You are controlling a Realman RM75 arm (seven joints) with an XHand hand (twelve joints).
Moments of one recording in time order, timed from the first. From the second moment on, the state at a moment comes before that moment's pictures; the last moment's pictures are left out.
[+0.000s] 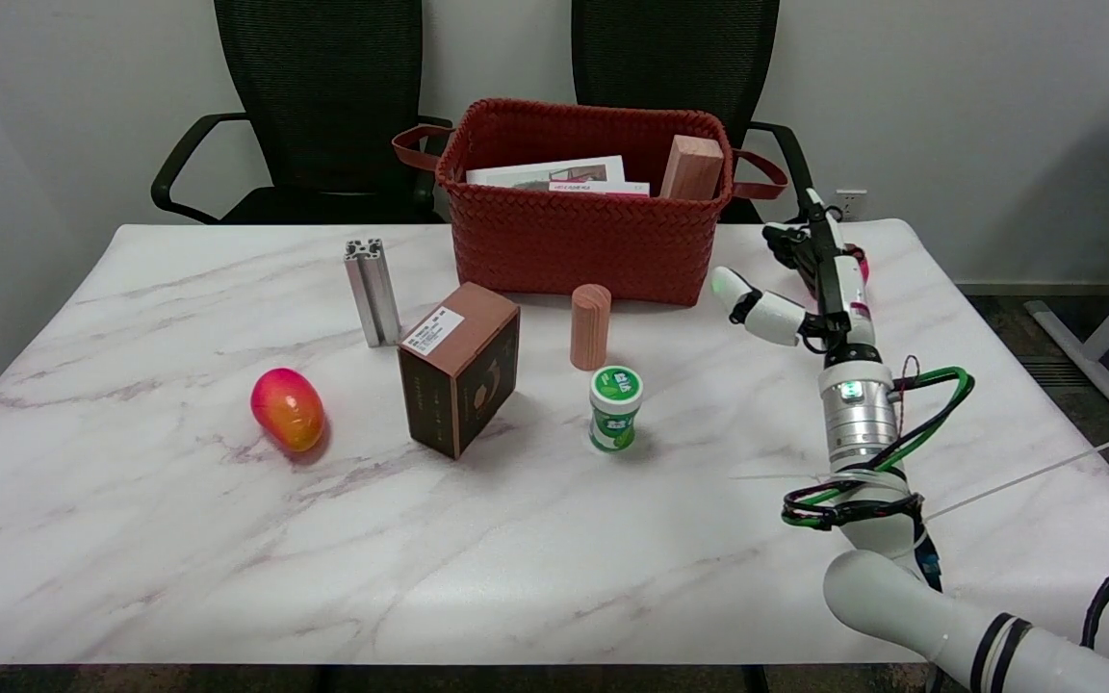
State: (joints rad) arm 0.01 -1.06 -2.05 1.30 1.37 1.07 0.42
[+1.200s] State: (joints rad) arm -0.02 -1.06 -2.20 1.30 1.26 1.09 0.63
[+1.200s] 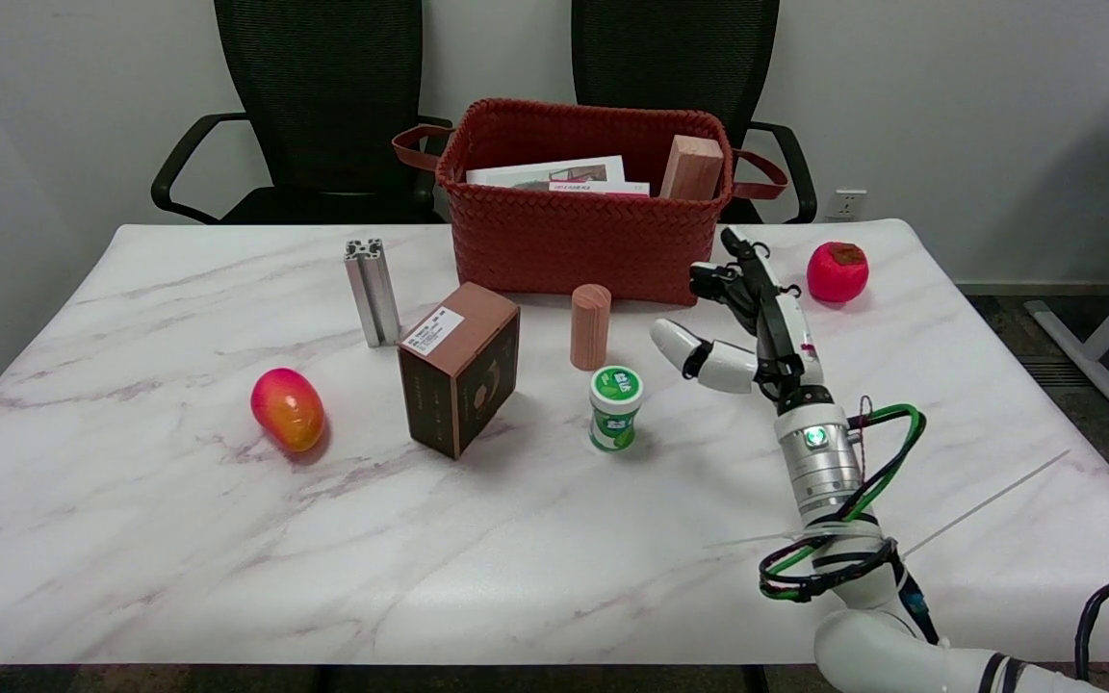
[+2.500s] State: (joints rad) arm -0.03 -1.06 -2.29 1.29 1.25 1.06 0.68
